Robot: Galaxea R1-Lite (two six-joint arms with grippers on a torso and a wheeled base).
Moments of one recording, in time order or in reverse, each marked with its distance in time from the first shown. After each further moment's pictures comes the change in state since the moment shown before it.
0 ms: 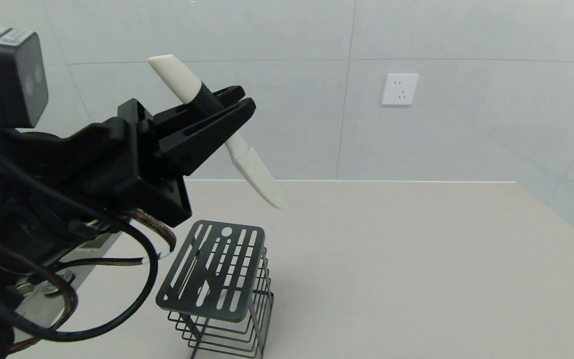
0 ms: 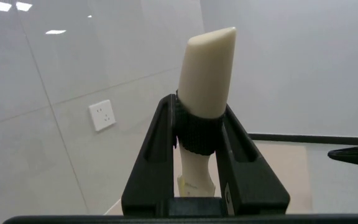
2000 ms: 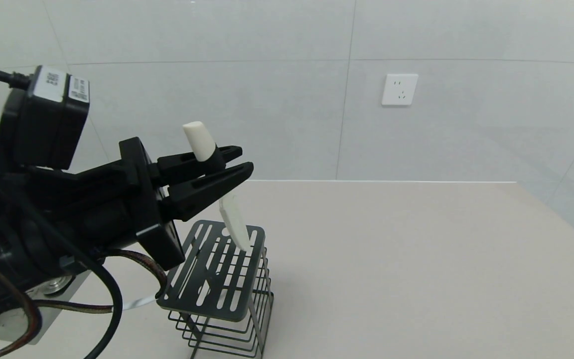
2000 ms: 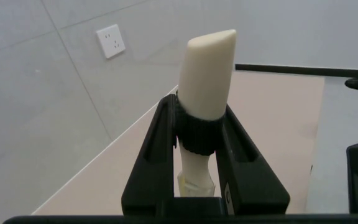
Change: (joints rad) left arm -0.026 -0.139 -0.021 0.525 0.124 0.239; right arm 0.000 -0.001 0.000 -0.007 0.001 -0.006
